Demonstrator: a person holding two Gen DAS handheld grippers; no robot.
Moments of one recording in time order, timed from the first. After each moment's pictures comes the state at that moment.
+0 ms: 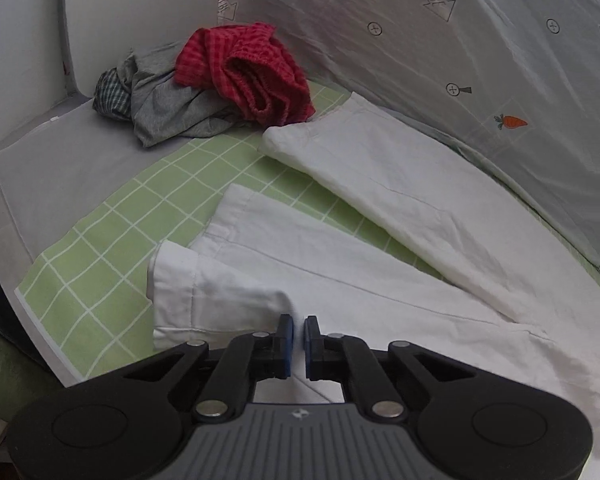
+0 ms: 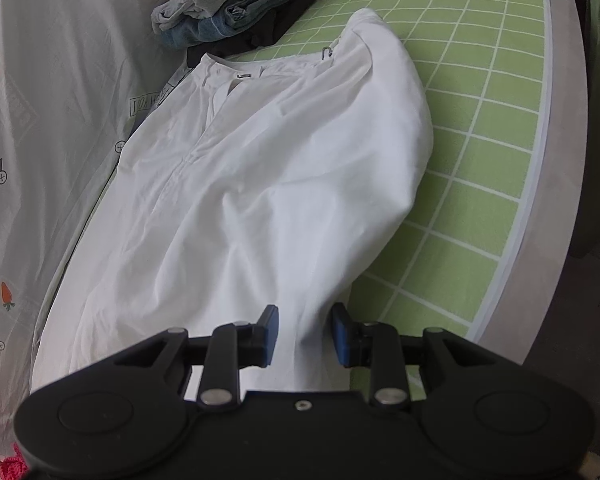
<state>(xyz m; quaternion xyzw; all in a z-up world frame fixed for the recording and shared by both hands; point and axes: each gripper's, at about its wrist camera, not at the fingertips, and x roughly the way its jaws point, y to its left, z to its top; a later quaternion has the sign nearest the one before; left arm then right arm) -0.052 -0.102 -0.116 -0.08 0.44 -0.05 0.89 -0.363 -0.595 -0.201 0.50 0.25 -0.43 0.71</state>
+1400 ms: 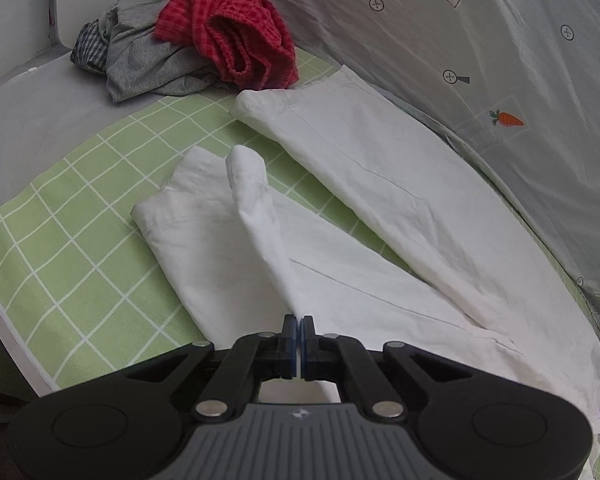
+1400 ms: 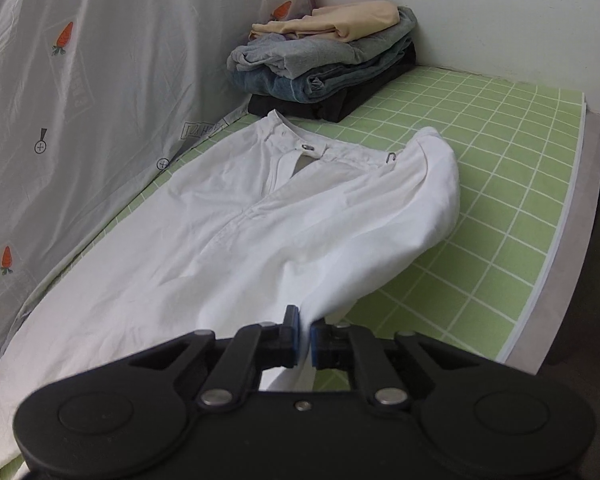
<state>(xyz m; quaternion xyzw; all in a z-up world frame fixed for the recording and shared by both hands) -0.041 -0.112 -0.122 -0.15 0.48 -0.06 0.86 -0.337 -0.584 -0.127 0.36 0.24 -0.45 0.78</state>
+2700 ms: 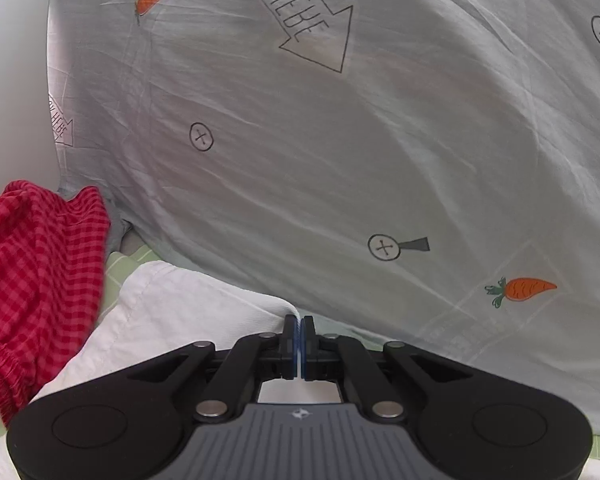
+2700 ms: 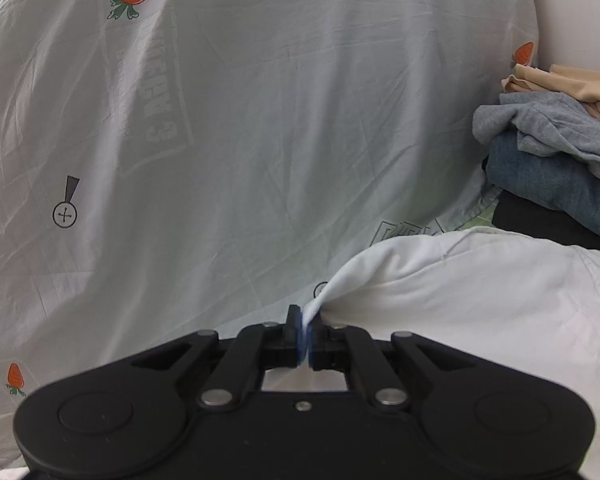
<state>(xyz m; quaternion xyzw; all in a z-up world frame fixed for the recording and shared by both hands) 0.287 -0.321 -0.130 -0.06 0.33 -0.04 0.94 0.027 -0.751 -0.129 0.28 0.17 -0.37 0.87</state>
